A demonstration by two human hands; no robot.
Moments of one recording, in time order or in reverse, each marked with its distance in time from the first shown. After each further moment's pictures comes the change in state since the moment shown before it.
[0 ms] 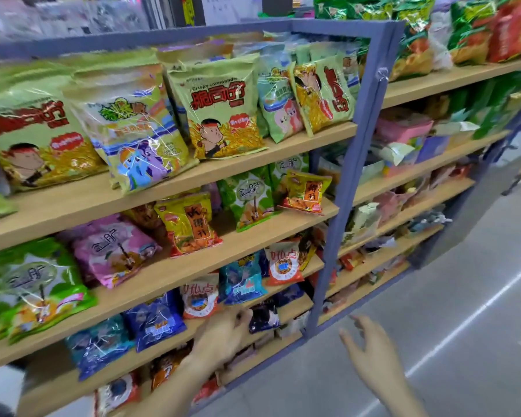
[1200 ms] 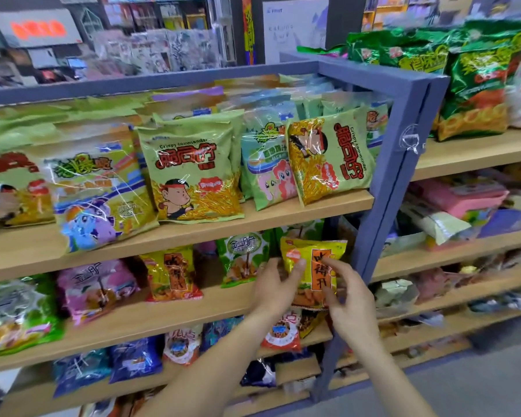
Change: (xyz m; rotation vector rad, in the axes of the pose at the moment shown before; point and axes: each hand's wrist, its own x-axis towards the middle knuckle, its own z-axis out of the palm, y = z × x) left_hand 0.203 0.203 -0.046 -0.528 0.373 -0.245; right_hand 0.249 -0.114 -0.075 0.247 0.058 -0.645
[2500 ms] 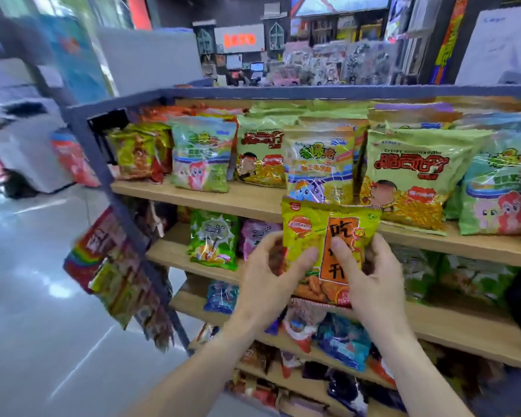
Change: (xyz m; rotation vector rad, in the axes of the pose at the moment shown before) left_hand -0.173 -0.042 -0.245 -0.420 0.520 0.192; right_hand -0.042 -0.268 0.074 0.679 -0.376 -0.108
